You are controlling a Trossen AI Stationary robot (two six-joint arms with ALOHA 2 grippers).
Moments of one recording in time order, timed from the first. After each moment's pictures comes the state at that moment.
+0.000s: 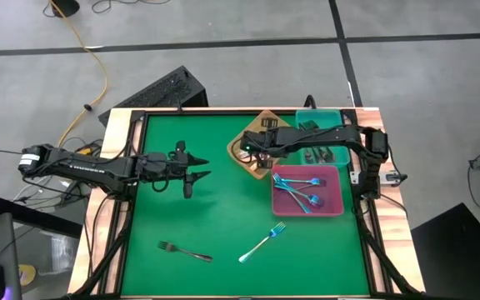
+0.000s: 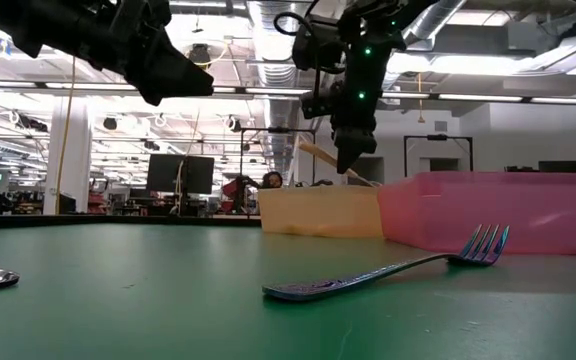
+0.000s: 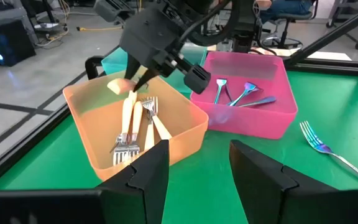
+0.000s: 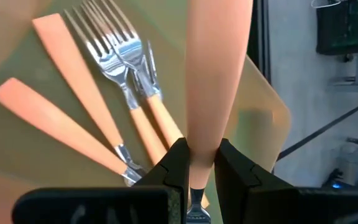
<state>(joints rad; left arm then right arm) 0.01 0.94 0.44 0.20 -0.24 -0.07 -0.19 1.87 1.45 -0.78 0.58 -0.23</state>
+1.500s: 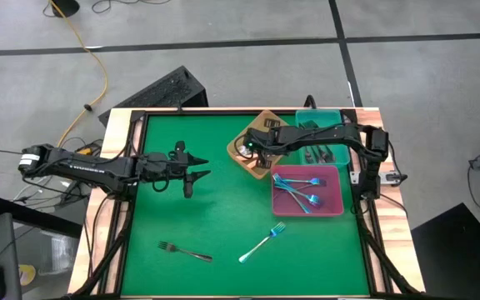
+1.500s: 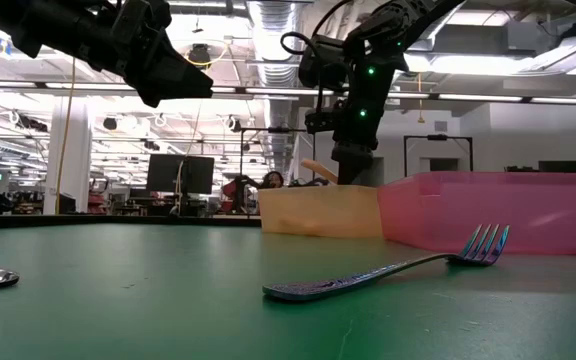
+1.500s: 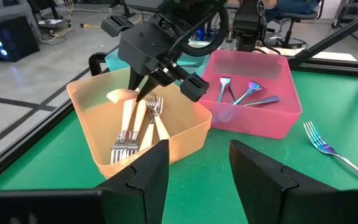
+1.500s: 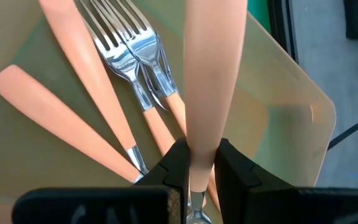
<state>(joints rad) 0.01 0.94 0.44 0.19 -0.25 -0.08 -0.25 1.87 1.35 -0.65 0.47 -0.17</state>
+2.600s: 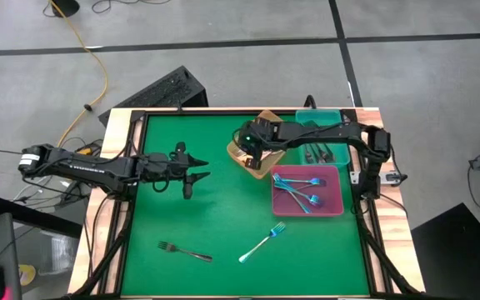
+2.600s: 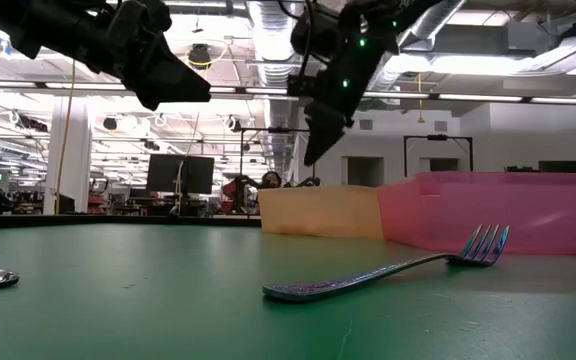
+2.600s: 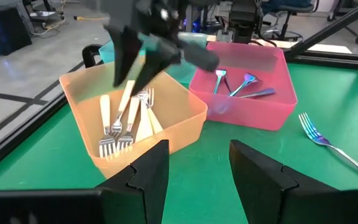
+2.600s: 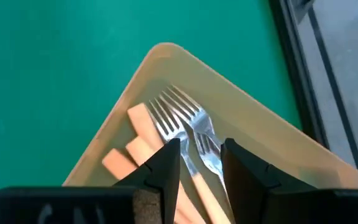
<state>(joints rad) 0.01 0.94 0.44 0.16 -0.23 -0.09 -0.23 1.85 1.45 -0.58 0.26 -0.14</state>
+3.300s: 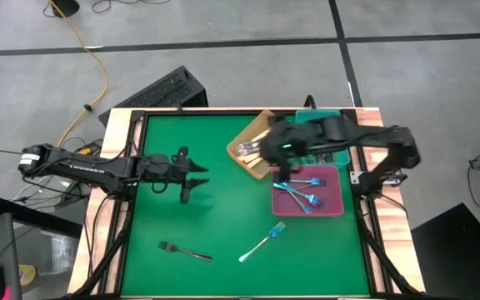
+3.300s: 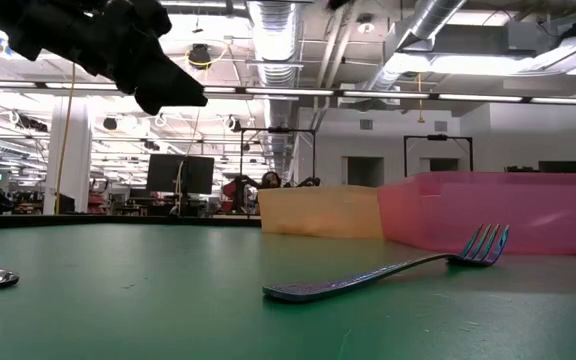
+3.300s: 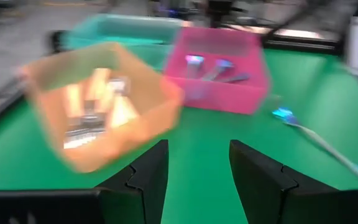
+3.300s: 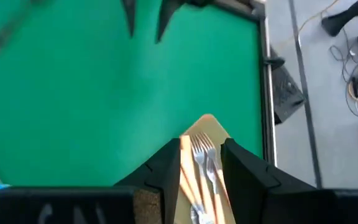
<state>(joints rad) 0.01 0.94 0.44 0.12 -0.13 -0.10 0.04 1.62 1.86 -1.07 0.26 -0.27</state>
